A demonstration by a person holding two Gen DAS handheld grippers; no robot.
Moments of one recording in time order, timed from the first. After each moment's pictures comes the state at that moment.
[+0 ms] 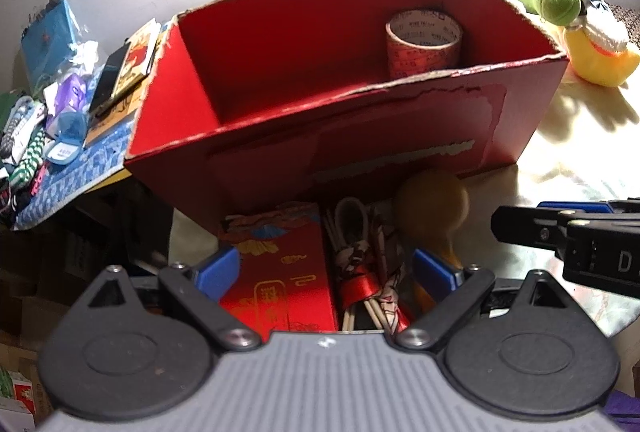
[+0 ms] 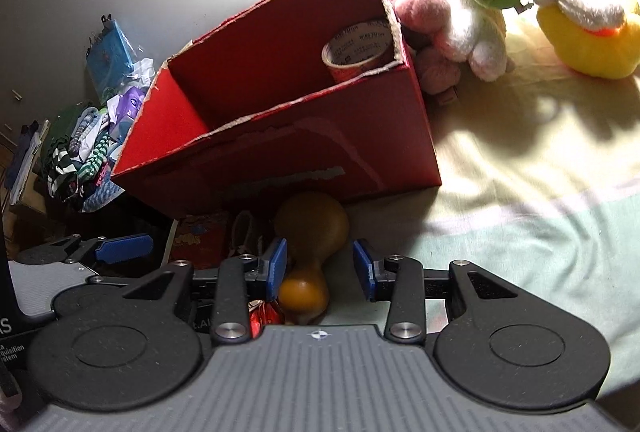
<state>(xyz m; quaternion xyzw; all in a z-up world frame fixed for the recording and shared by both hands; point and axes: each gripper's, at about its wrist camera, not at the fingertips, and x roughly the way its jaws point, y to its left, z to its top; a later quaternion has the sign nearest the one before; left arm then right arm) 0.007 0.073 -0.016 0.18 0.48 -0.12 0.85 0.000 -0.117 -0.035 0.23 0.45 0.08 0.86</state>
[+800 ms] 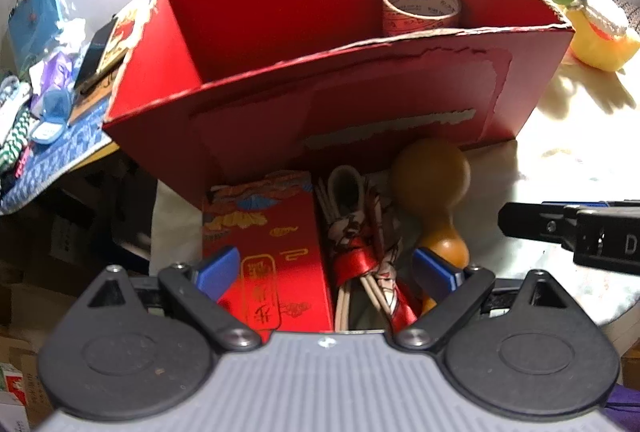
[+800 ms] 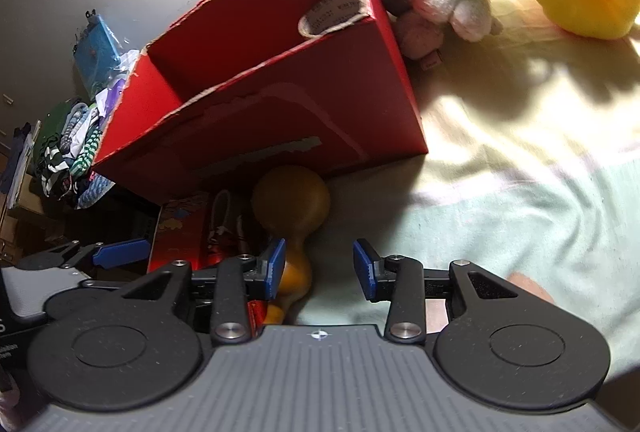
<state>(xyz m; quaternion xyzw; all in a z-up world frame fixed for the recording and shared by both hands) 0.007 0.083 -0.031 0.16 0.51 -0.13 0.84 -0.003 -0.127 -0.050 0.25 0.48 0.07 0.84</state>
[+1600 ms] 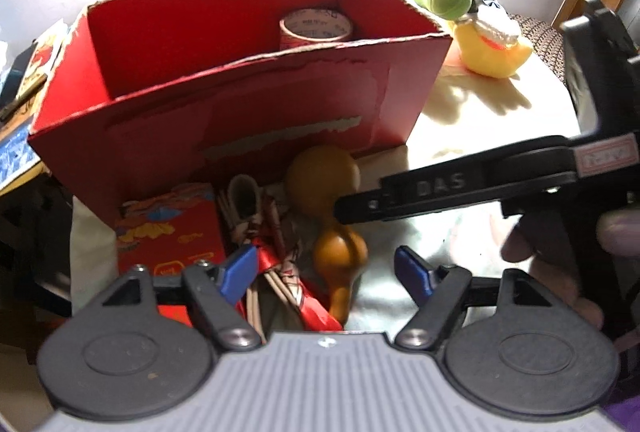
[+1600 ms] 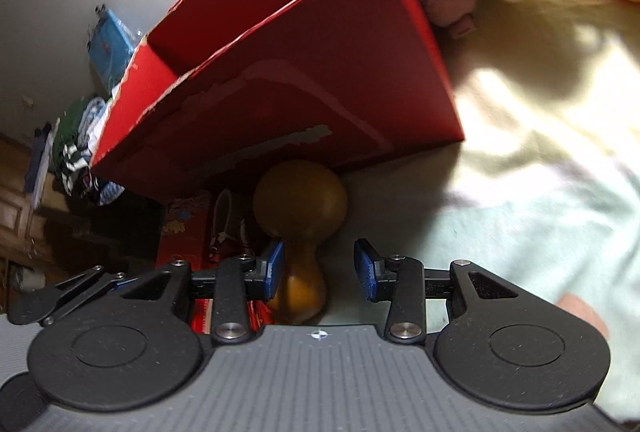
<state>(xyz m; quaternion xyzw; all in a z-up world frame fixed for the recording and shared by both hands) -0.017 0.084 -0.028 0.11 0.48 -0.28 0.83 0.027 -0.118 -0.076 0.27 0.49 0.12 0.82</state>
